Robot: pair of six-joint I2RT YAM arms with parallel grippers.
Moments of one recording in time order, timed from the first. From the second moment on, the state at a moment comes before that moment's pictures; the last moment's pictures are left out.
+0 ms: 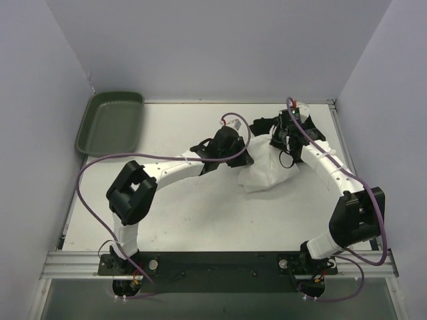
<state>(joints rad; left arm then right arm) -0.83 1.90 1.39 -0.08 0.07 -0.88 0.28 1.51 1.20 -0.50 0.22 0.52</state>
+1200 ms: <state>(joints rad) -0.71 2.64 2.33 -0.03 0.29 -0.96 -0.01 1.96 1.74 -0.54 0.18 0.47</state>
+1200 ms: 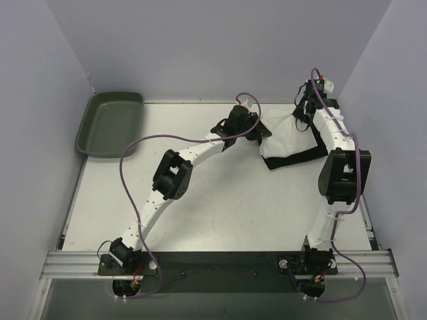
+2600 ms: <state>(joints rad) -0.77 2.66 2.43 0.04 0.38 -1.12 -0.12 2.07 1.72 -0.42 0.30 0.55</state>
